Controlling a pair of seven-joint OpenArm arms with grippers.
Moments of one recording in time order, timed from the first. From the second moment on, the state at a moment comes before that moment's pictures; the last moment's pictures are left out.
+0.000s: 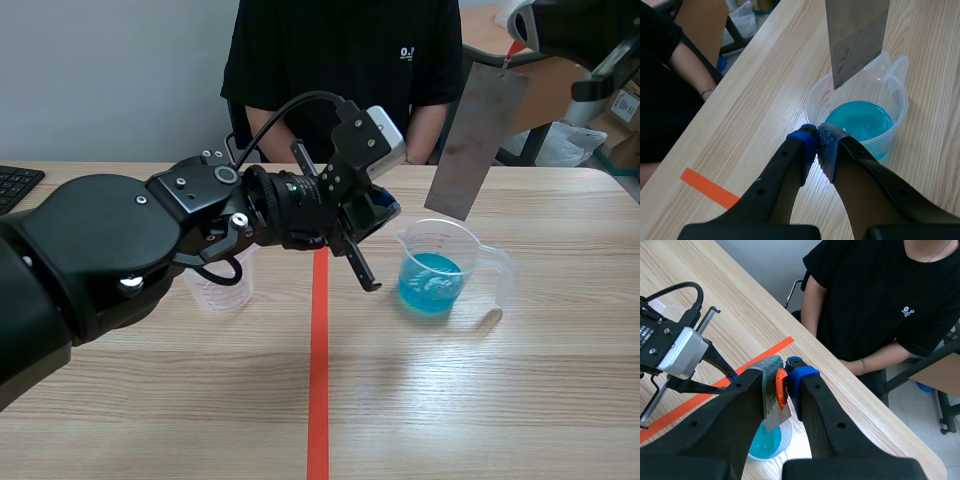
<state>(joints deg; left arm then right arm) -27.4 -9.7 45.3 63.3 -0.3 -23.0 -2.4 3.4 28.0 14.5 118.4 38.9 43.8 -46.0</state>
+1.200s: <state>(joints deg) -27.4 -9.8 45.3 63.3 -0.3 -23.0 -2.7 3.4 28.0 14.5 118.4 39.0 43.8 -46.0</state>
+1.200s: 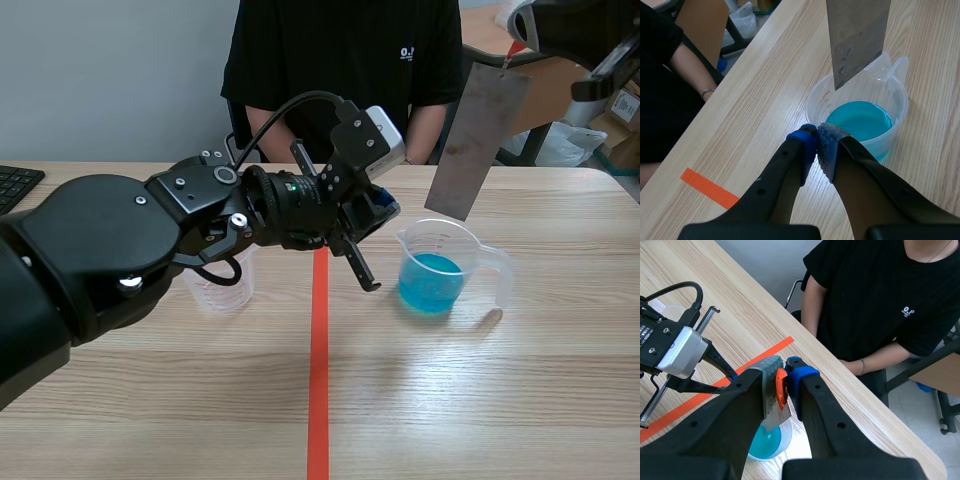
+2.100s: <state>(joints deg) 7.4 -50.6 28.1 95.1 -12.2 -13.3 0.6 3.4 28.0 14.5 118.4 38.7 43.8 -47.2</state>
